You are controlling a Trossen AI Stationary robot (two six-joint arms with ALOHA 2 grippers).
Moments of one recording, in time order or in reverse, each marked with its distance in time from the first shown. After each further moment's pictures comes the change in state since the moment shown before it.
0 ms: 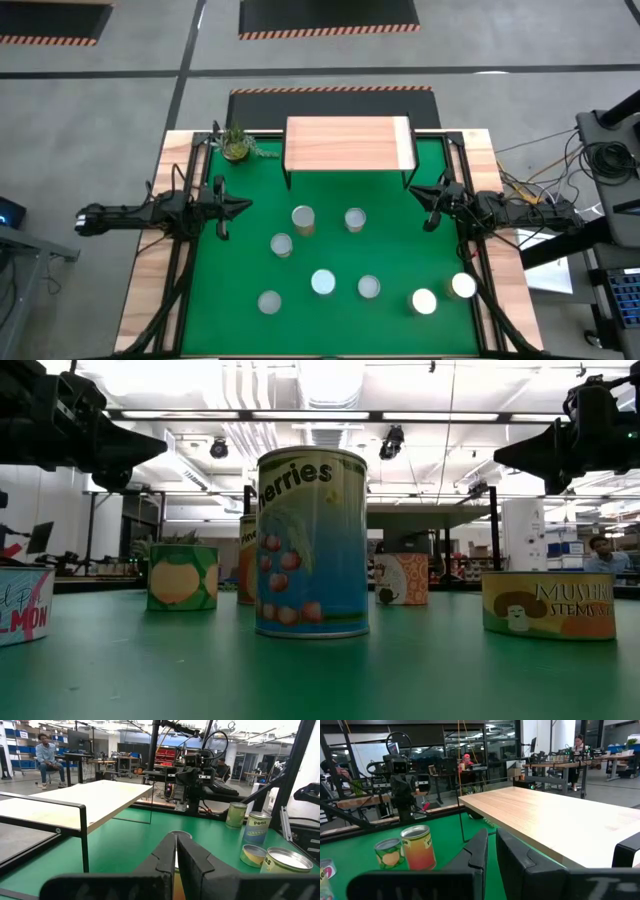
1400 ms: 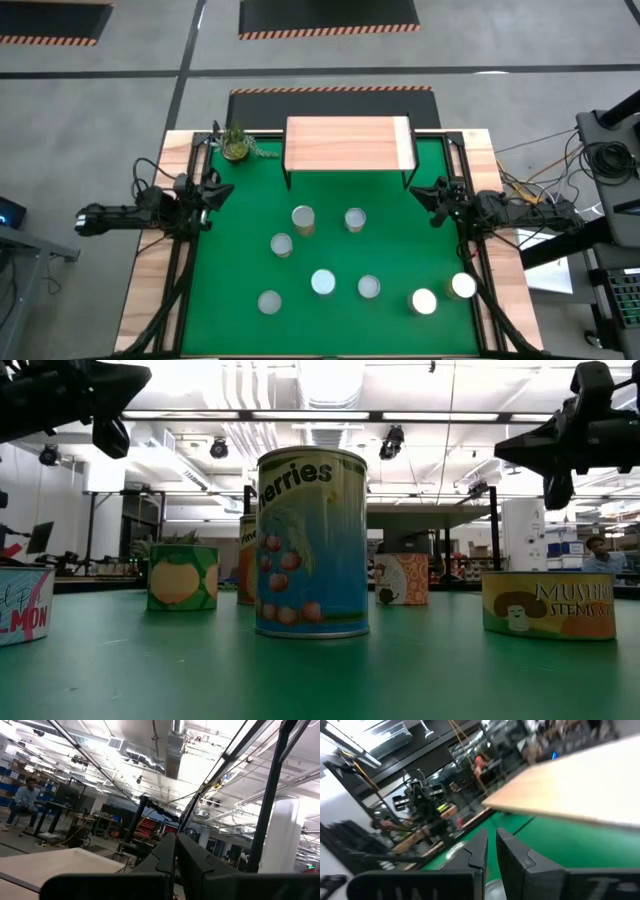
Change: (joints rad) left arm 0.000 0.000 0.000 0.428 -0.003 -0.177; right arm -0.002 0.005 0.000 0.042 -0.030 0.422
